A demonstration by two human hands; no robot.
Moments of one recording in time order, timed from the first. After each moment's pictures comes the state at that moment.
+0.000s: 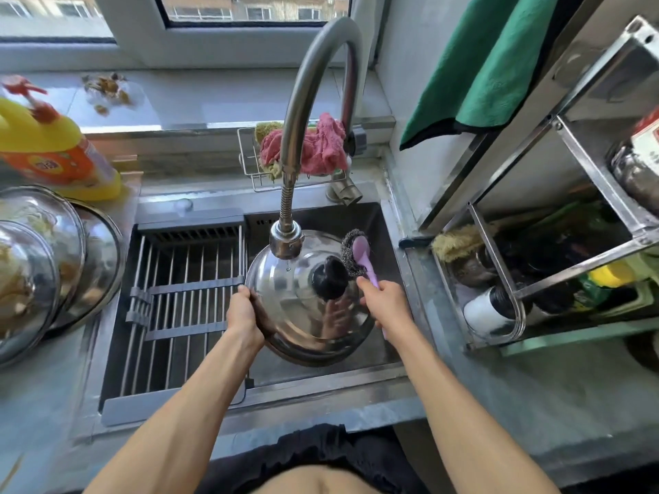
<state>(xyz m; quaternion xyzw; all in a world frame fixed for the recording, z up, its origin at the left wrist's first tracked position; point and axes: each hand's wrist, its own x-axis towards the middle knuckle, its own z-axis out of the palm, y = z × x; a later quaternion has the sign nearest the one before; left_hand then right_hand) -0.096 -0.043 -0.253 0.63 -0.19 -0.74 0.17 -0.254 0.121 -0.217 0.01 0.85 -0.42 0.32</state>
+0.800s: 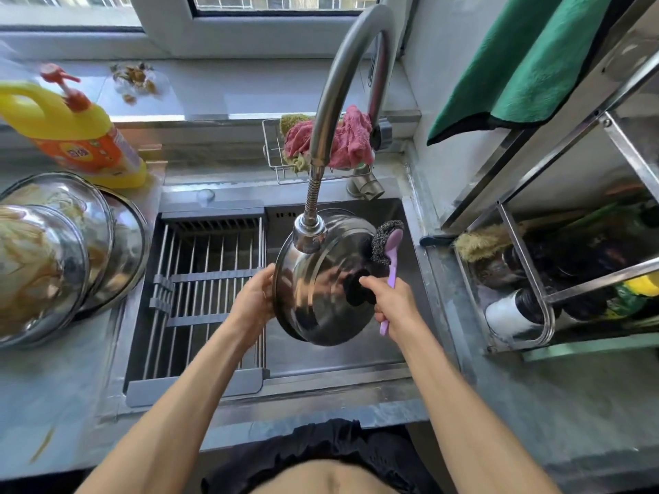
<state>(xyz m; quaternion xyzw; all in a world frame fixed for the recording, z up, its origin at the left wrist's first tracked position) -0.071 -0.052 -0.220 0.44 -0.49 -0.74 0.08 -0.239 0.108 -0.216 0.08 0.75 -0.52 0.39</state>
